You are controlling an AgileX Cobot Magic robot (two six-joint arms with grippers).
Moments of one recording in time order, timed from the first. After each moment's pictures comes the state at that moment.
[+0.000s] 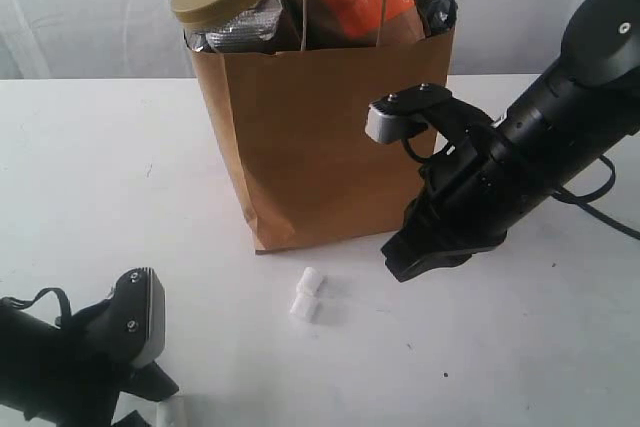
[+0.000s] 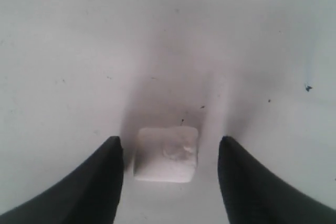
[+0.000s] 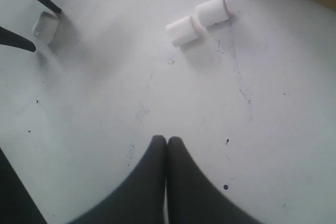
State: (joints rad) left arm -0.40 1.54 -0.41 -1.30 0.53 2.11; right arm 0.40 1.51 -1.03 0.54 0.96 -0.65
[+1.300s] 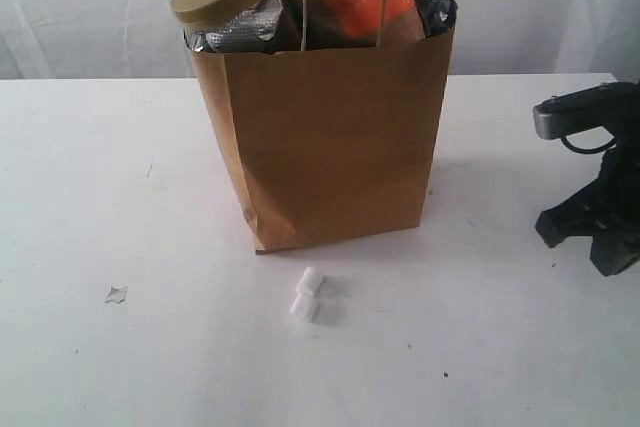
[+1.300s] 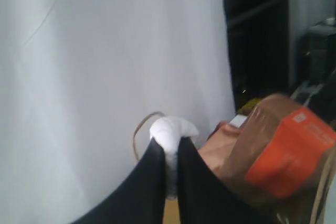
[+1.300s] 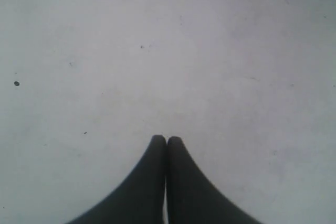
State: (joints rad) left arm -0.19 1.41 -1.22 -1.78 0.68 2.02; right arm 0.15 1.45 -1.03 -0.03 1.11 -0.12
